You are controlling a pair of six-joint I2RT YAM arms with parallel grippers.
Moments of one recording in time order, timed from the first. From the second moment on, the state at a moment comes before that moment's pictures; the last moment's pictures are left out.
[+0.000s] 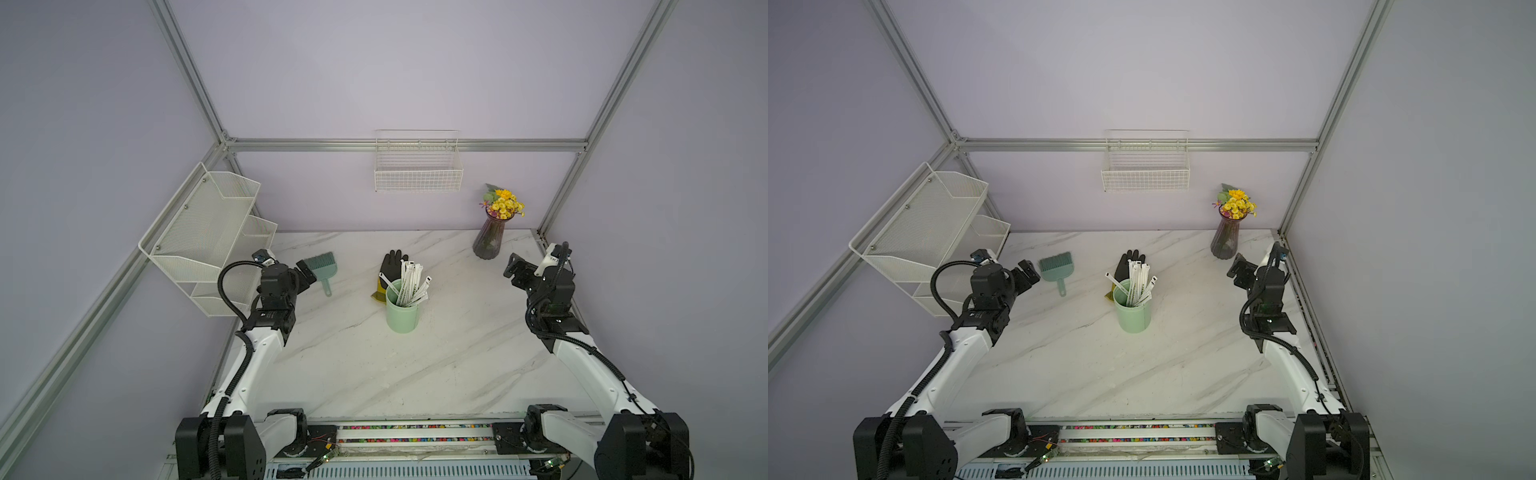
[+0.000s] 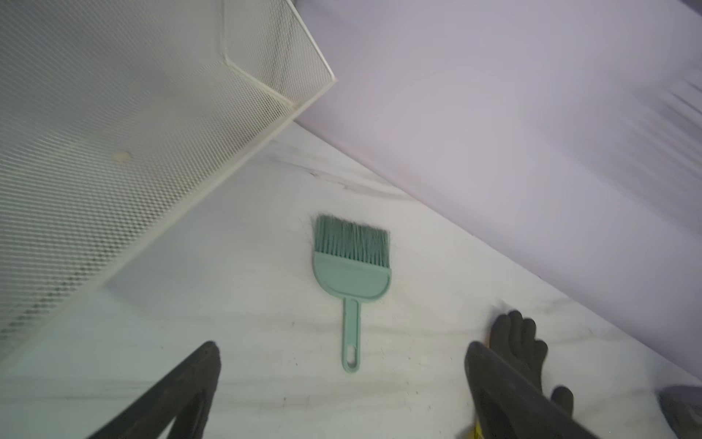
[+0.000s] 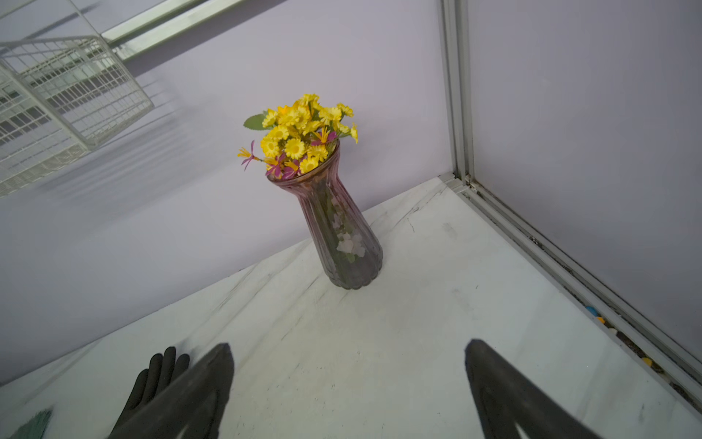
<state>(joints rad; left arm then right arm) 0.01 1.14 0.80 -0.12 -0.16 -0.50 -0.01 1.12 0.75 0.11 0.11 0.40</state>
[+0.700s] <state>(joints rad) -0.25 1.15 0.85 -0.35 0.00 -0.48 0.50 1.17 0.90 -0.42 -0.07 0.44</state>
